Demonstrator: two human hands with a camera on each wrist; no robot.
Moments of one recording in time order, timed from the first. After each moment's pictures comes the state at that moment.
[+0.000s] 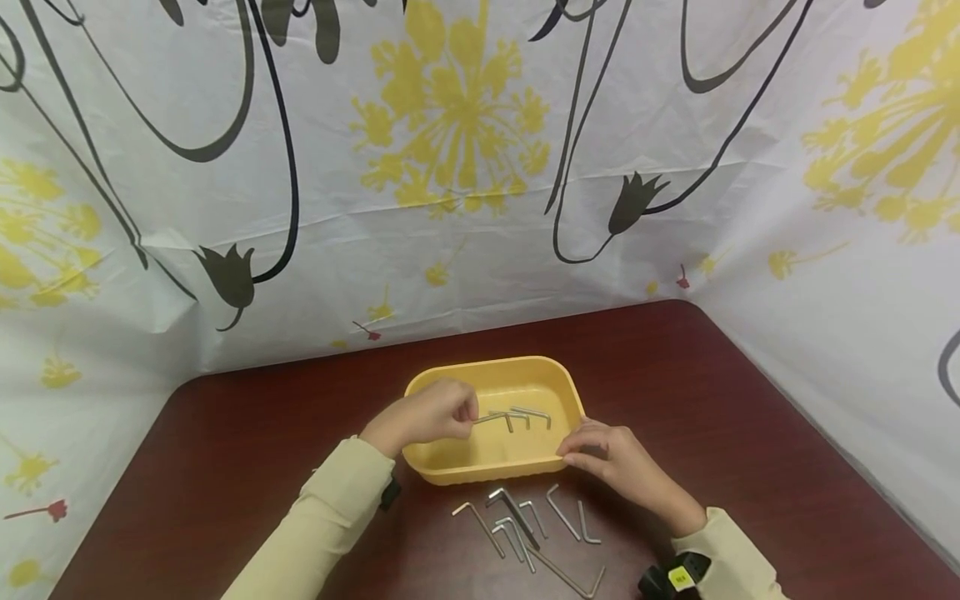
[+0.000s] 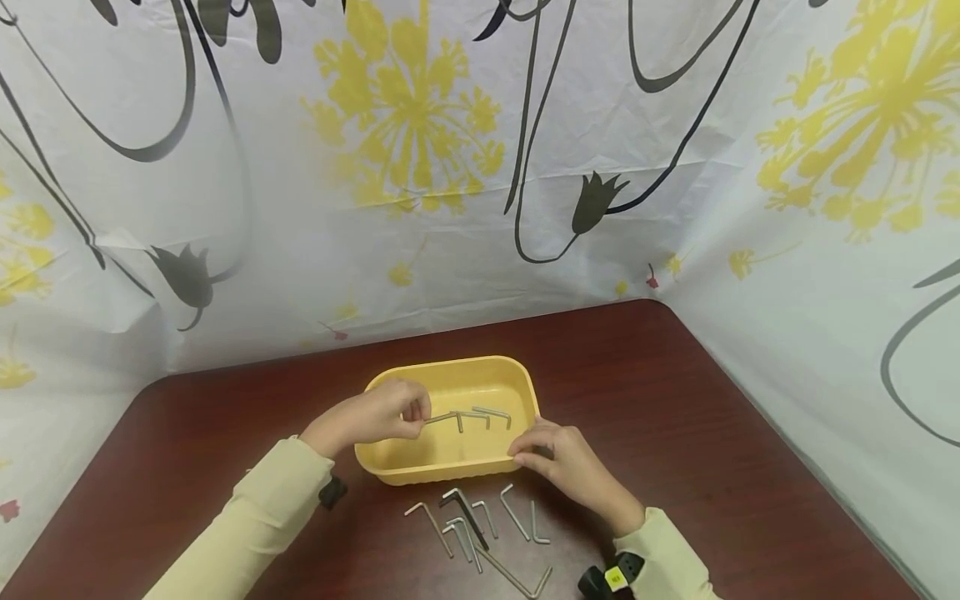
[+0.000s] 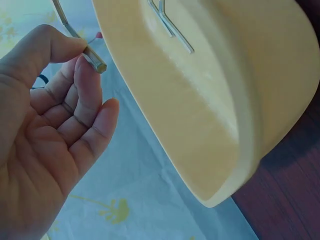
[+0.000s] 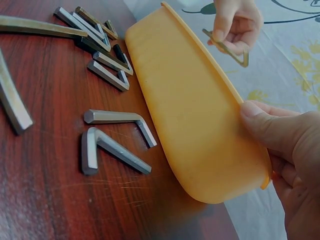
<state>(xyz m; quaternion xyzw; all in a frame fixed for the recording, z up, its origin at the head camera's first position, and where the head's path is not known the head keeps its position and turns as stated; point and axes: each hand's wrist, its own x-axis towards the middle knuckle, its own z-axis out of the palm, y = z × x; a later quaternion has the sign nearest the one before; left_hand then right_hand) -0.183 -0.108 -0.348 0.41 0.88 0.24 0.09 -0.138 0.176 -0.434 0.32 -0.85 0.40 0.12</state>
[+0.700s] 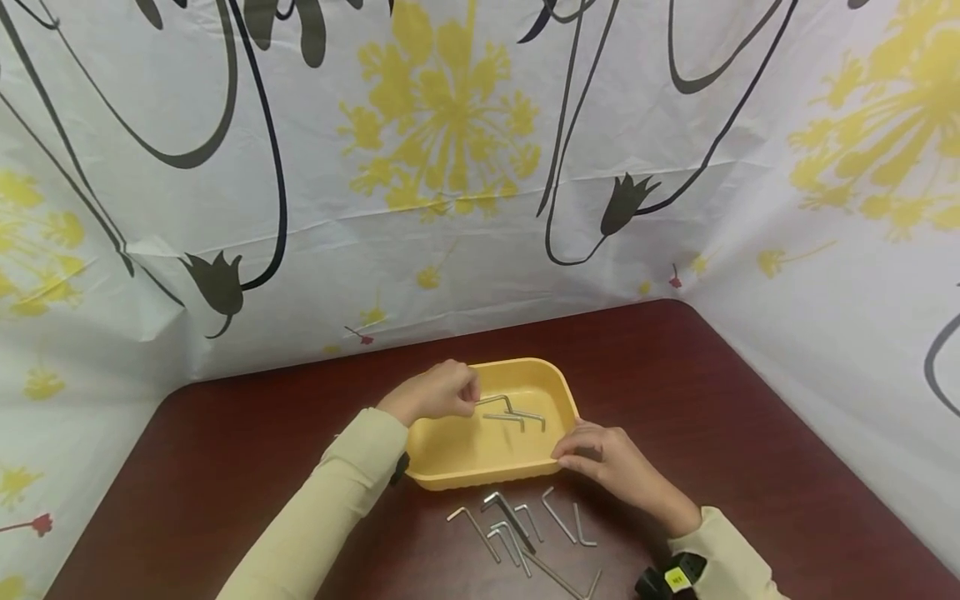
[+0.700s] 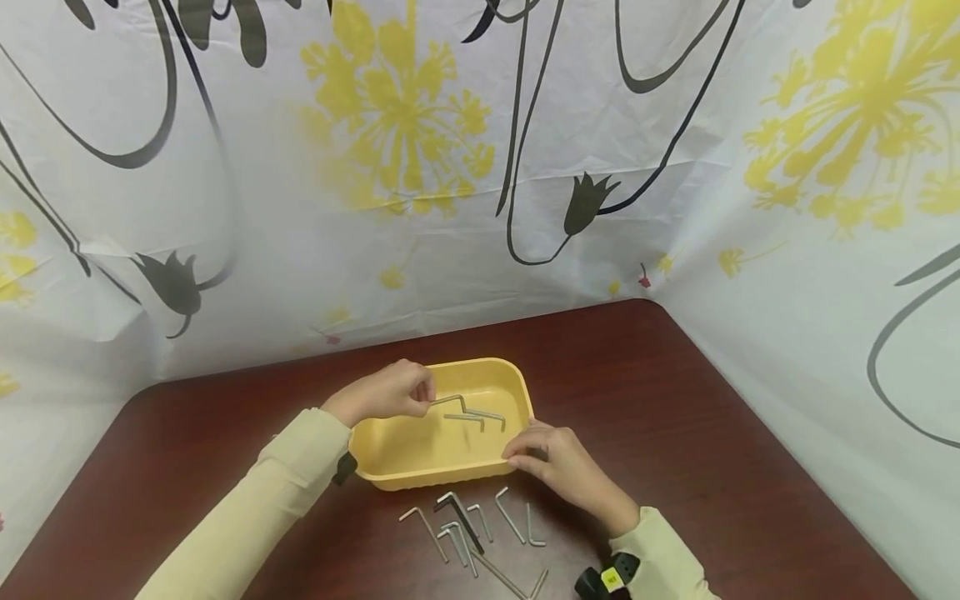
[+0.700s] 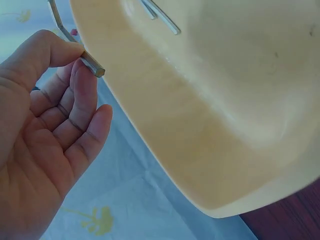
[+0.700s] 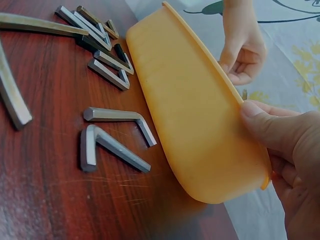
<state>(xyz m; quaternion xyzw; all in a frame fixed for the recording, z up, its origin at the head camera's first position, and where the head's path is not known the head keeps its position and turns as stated) -0.223 -0.096 -0.350 0.39 0.89 0.19 0.11 -0.141 0.173 -0.434 0.34 -0.84 0.40 0.12</state>
